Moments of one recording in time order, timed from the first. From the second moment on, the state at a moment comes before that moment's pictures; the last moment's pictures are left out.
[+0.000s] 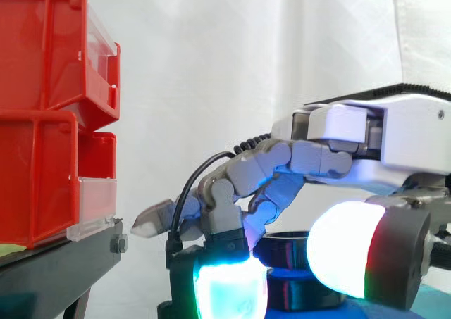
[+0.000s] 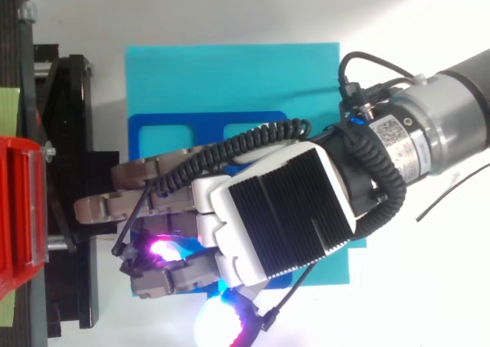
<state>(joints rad) 0.05 -2.37 -1.09 -2.73 -2.00 -1.60</state>
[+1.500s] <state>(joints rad) 0.02 -2.33 -1.04 -2.84 -2.03 -1.64</state>
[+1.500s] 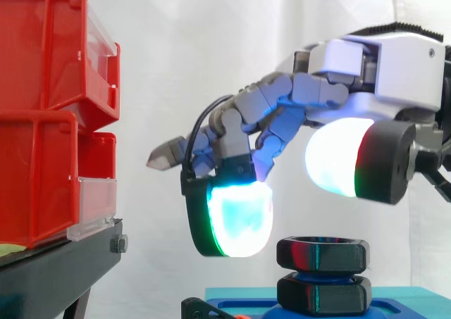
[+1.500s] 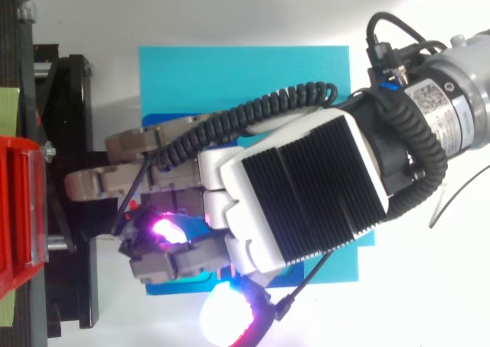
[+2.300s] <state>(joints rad) -0.01 -2.33 -1.09 -2.77 -2.06 -1.65</state>
